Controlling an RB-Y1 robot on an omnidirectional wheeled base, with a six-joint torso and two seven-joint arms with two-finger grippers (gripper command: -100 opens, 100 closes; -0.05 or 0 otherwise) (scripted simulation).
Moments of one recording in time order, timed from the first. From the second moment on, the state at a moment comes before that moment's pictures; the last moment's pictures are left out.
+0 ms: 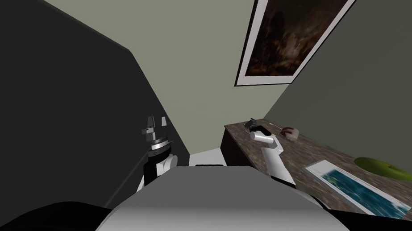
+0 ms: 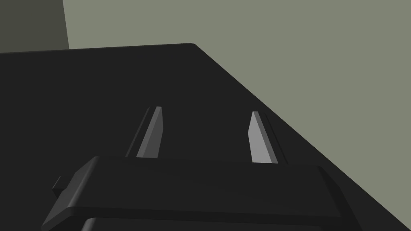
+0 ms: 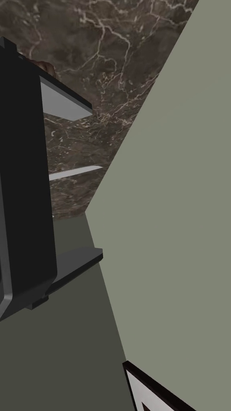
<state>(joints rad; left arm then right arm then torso) 0.51 -0.03 0.02 -2.39 0.12 -0.57 0.13 -0.11 -0.35 -0.42 -1.64 -0.22 0.48 -0.47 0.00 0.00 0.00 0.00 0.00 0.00</state>
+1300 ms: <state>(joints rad) 0.51 -0.03 0.02 -2.39 0.12 -0.57 0.13 -0.29 -0.42 -0.56 -1.37 -0.31 0.81 -0.61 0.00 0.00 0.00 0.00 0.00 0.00</state>
